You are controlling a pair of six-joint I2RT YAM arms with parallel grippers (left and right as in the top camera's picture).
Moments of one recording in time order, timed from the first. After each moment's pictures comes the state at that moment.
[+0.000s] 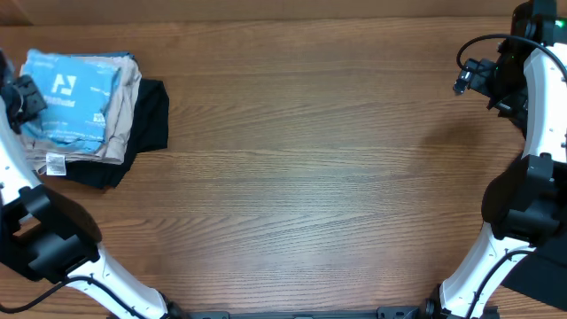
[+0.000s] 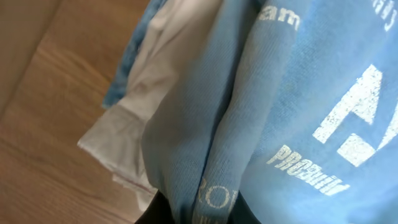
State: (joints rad) left arm 0.59 2.06 2.09 -1.19 -0.05 0.01; right arm -0.26 2.12 2.12 -1.43 0.01 0.25
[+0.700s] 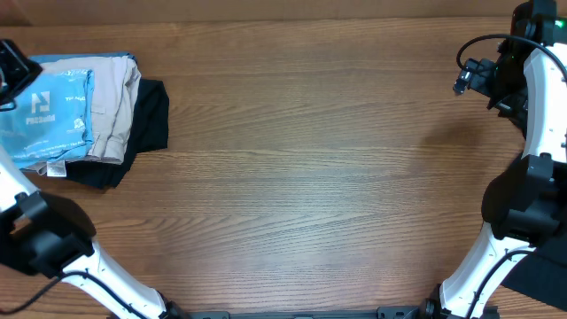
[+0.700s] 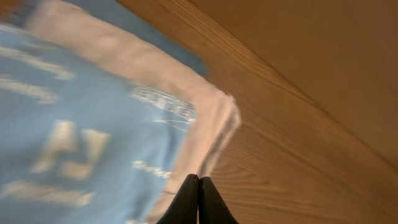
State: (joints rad) left arm 0.62 2.13 2.34 -1.24 0.52 -0.12; right arm -0.26 2.12 2.12 -1.43 0.01 0.25
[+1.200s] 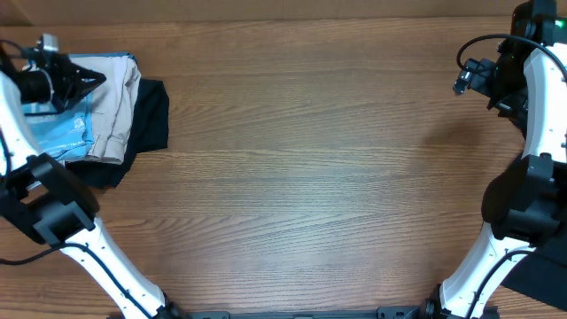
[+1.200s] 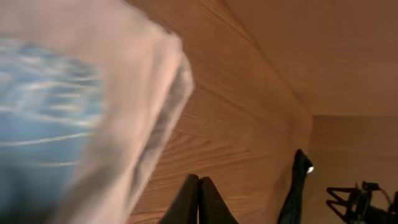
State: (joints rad) left arm 0.54 2.36 2.33 -1.29 0.88 -0.06; right arm -0.26 2.12 2.12 -1.43 0.01 0.25
